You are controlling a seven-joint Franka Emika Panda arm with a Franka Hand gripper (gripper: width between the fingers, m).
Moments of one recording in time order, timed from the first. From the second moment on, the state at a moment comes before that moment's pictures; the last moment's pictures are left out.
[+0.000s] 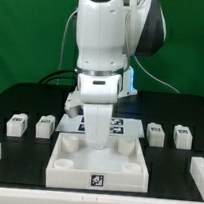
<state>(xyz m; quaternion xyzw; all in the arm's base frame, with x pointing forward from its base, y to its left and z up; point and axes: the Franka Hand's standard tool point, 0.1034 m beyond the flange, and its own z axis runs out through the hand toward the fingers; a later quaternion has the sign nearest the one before) 0.428 -0.026 0.006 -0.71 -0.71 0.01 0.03</state>
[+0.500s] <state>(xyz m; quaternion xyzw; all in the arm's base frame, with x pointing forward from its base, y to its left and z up) 0.429 -0.026 0.006 -0.71 -0.71 0.00 0.03</state>
